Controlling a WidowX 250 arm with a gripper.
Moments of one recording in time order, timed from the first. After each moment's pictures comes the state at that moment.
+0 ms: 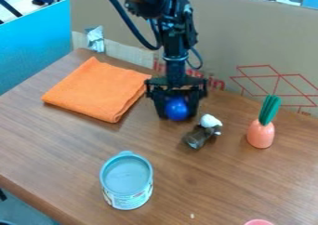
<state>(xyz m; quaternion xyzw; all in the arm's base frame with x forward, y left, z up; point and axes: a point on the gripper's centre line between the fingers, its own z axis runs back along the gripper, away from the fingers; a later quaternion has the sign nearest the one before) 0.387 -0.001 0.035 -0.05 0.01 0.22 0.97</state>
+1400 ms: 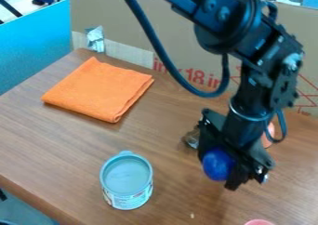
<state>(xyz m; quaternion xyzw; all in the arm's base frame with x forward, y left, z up) 0.275 -0.144 0.061 0.07 -0.02 -0.21 0.97</state>
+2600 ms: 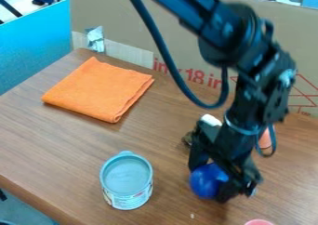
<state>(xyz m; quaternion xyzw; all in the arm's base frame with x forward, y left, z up) 0.276 -0.131 0.052 0.08 0.01 -0.21 0.97</state>
